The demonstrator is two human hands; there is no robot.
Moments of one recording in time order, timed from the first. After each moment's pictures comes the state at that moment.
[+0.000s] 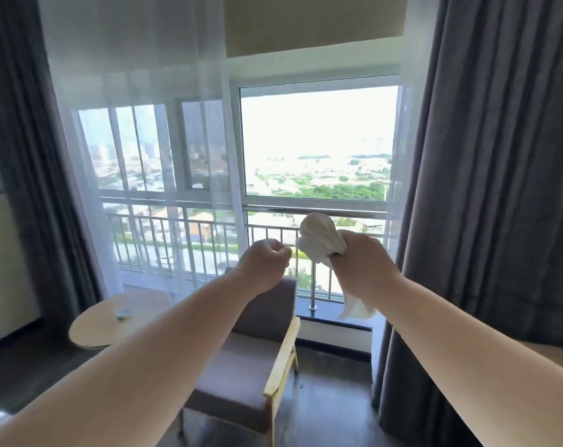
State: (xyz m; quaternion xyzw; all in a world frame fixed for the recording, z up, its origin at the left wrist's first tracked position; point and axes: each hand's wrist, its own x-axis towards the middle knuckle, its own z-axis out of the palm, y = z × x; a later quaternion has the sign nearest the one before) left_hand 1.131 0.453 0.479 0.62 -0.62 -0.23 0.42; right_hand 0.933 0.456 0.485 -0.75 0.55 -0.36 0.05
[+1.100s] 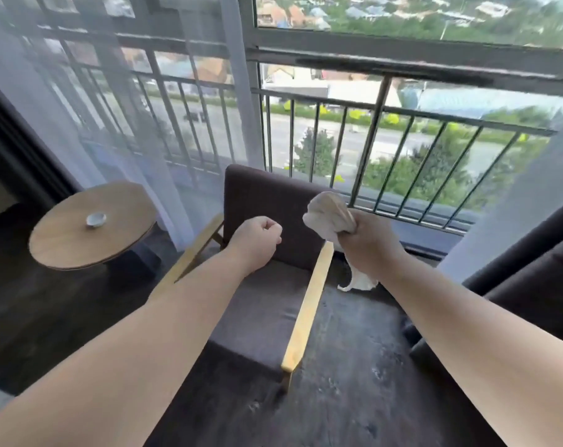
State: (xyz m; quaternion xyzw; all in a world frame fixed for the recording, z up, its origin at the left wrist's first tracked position) left_hand 1.308 -0.070 0.202 0.71 -0.49 -0.38 0.33; right_hand 1.079 -0.101 0.215 -0.73 0.59 -0.26 0.24
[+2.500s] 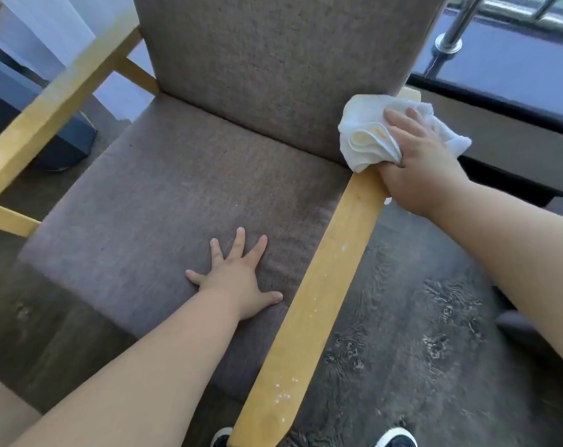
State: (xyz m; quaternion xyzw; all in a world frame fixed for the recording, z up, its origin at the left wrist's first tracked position) left_hand 1.317 -0.195 -0.424 0.77 -0.50 -0.35 -0.19; right_hand 1.063 -0.401 -0.353 -0.82 0.49 -0.13 0.25
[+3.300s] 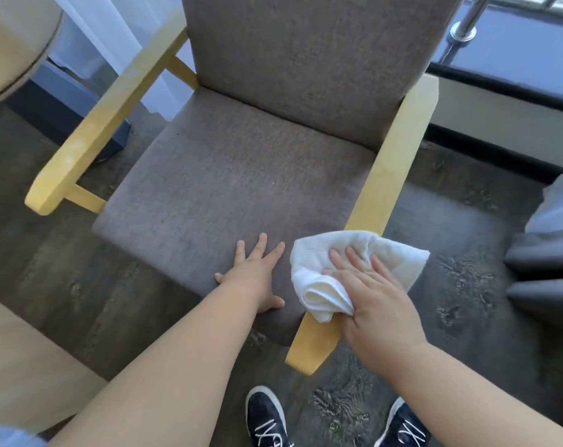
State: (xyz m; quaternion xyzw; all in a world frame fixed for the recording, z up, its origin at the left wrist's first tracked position) left_hand 1.335 -0.127 -0.372 0.72 -0.51 -0.41 -0.24; right_hand 1.105 -0.126 -0.322 -0.83 0.45 -0.06 0.31
